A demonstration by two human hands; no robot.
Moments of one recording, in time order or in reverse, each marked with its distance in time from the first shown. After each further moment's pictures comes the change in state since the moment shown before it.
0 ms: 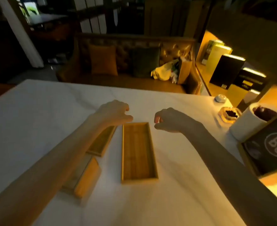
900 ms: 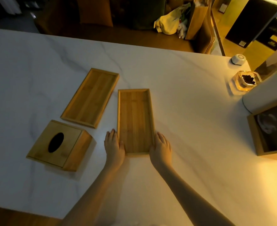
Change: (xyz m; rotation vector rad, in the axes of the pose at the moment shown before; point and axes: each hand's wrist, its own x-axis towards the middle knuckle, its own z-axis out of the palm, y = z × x) left_hand -0.056 -0.010 0.240 -0.613 0.146 -0.514; right_hand -0.023 0.004 0.226 0.516 0.126 0.500
